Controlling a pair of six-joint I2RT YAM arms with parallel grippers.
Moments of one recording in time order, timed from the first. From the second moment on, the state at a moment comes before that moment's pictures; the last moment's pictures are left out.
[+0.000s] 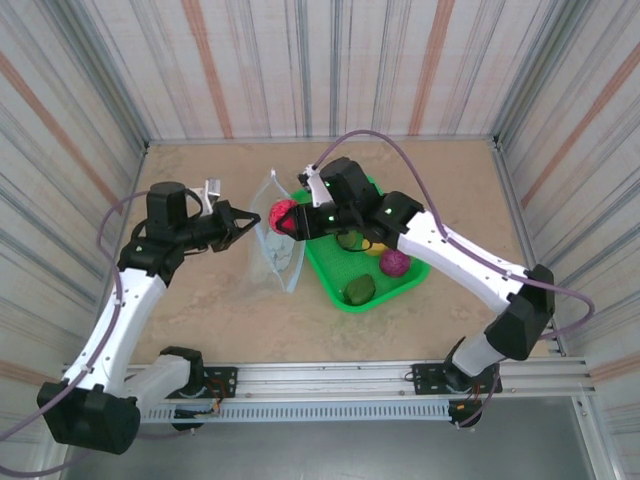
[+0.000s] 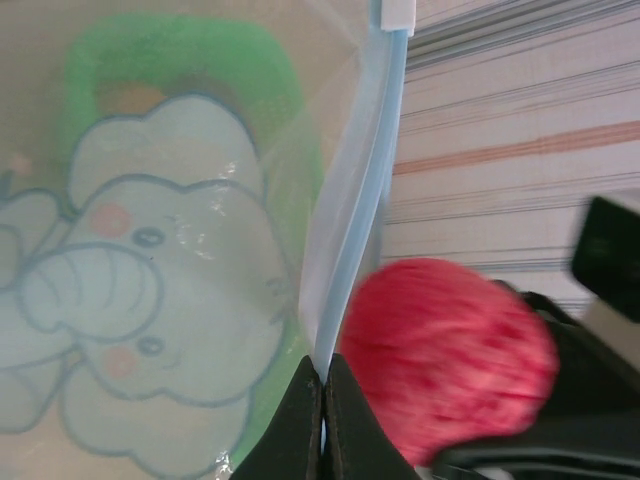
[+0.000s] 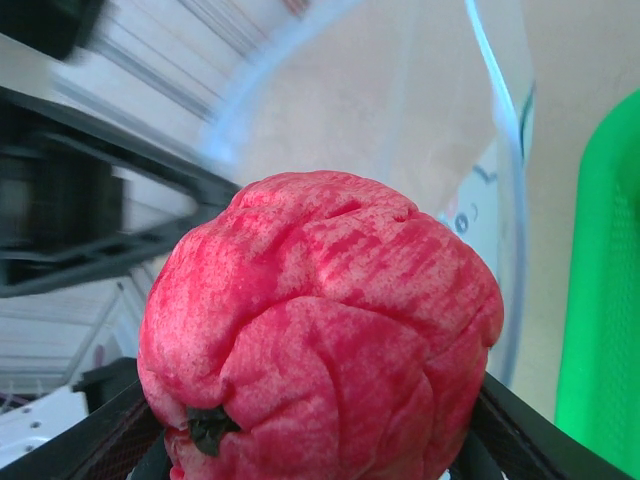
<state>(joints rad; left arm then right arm) -0.18 0.99 0.97 -0.50 0.71 -0.86 0.87 1.56 1.51 -0.61 -0.26 0.54</state>
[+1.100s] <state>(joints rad) -0.16 0.96 1.03 -0.66 0.67 -0.83 0.96 1.66 1.63 -0.81 -0.08 0.46</state>
